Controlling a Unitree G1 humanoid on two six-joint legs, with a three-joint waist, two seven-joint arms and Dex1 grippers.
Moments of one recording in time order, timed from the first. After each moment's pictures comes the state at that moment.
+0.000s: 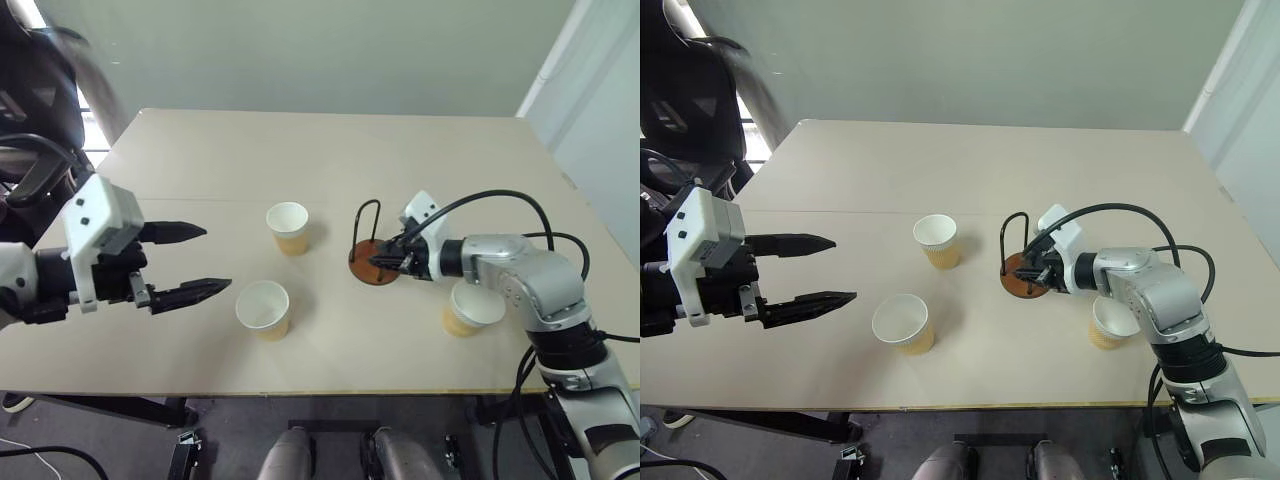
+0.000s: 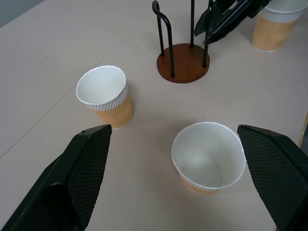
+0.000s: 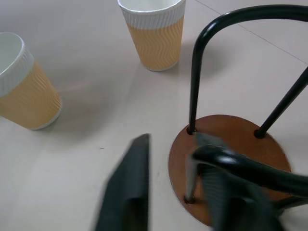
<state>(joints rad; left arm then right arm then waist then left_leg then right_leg) -0.11 1.15 0.59 -0.51 -0.76 0.84 -1.04 -0.68 -0.56 0.20 -0.23 0.41 1.01 0.72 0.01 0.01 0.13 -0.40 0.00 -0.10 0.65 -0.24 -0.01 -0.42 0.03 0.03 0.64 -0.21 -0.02</state>
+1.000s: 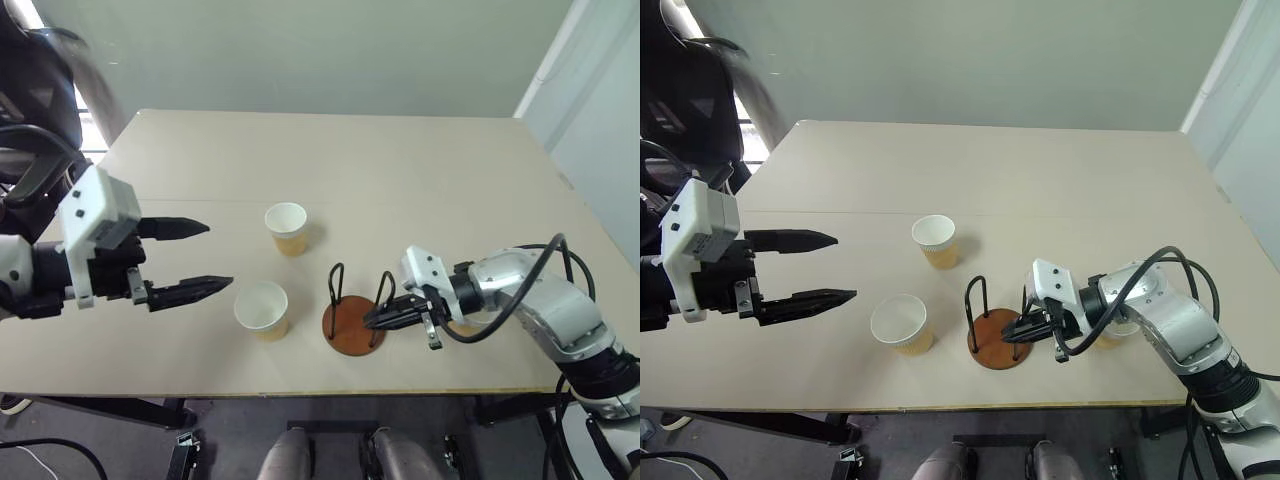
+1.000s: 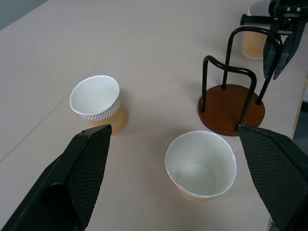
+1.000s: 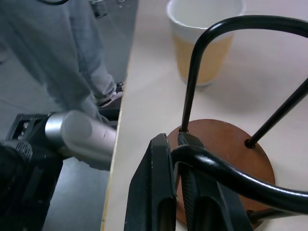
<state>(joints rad) -0.14 1.19 0.58 -0.50 -0.82 0.86 -1.05 -0.57 -0.76 0.35 -0.35 0.41 0.63 1.24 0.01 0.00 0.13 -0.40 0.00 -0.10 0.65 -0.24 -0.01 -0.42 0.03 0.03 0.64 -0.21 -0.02</state>
